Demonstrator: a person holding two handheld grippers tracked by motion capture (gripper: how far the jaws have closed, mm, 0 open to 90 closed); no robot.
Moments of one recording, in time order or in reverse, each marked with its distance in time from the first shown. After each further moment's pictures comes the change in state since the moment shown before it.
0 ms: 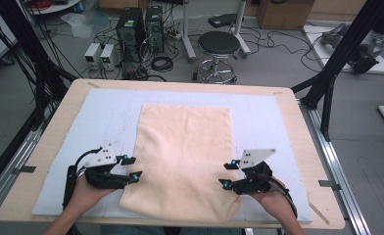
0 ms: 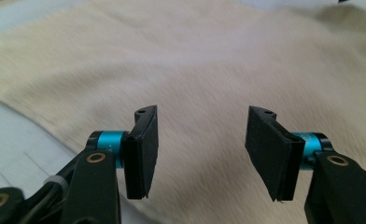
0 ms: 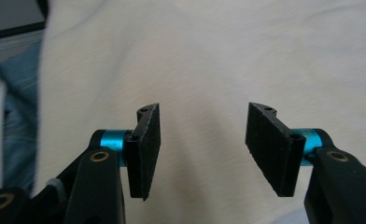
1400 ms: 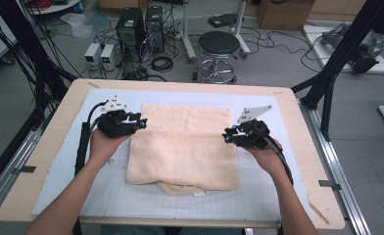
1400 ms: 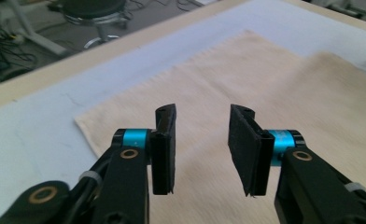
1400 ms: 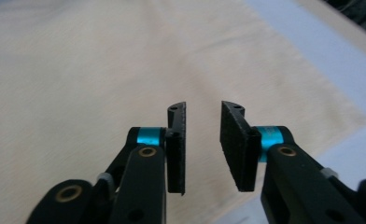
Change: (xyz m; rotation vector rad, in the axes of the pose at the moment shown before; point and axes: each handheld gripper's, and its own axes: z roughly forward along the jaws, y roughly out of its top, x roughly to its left) left arm 0.084 0.080 0.029 -0.078 0.195 -0.103; right arm -0.091 0.051 0.007 0.028 -0.132 0.037
